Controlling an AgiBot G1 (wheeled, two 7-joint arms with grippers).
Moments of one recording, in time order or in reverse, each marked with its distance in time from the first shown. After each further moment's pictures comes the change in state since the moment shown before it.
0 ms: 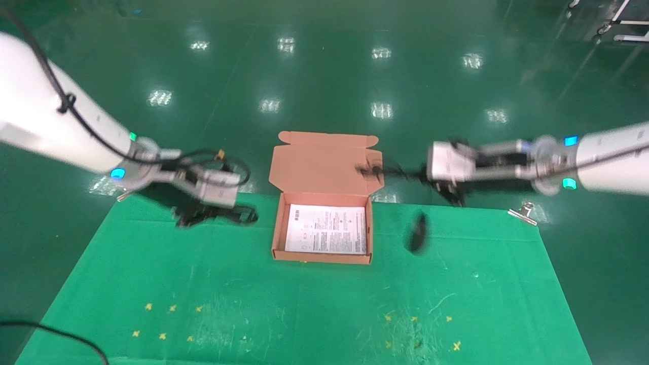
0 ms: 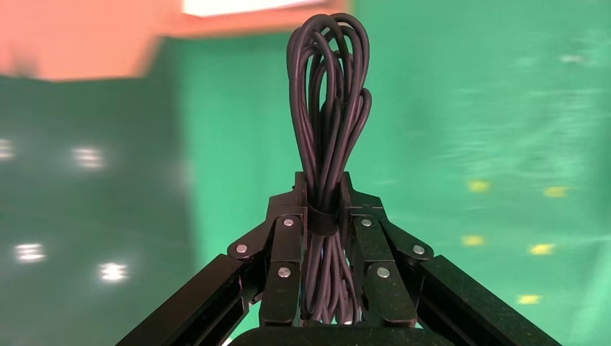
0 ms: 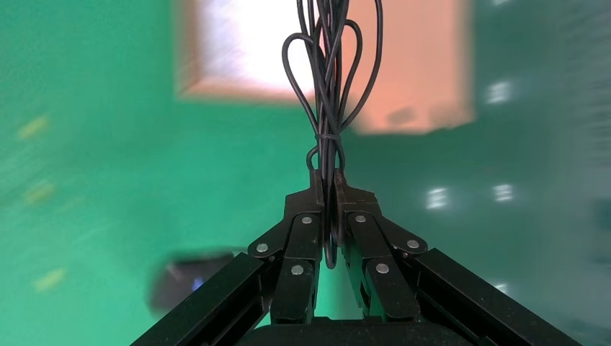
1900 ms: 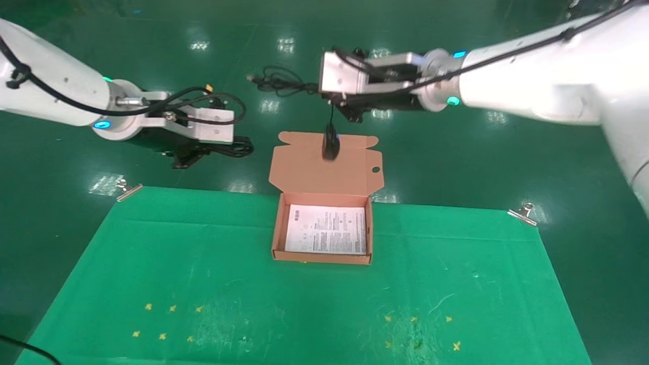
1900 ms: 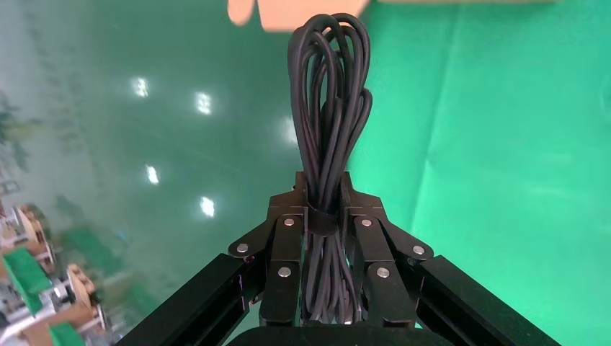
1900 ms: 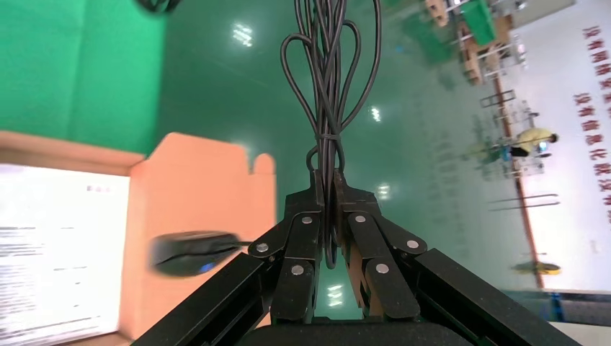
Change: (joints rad) left arm -0.116 -0.141 0.014 -0.492 0.217 -0.065 -0.436; right arm 0.237 -0.345 0.086 -0.316 0.162 0.170 -0.250
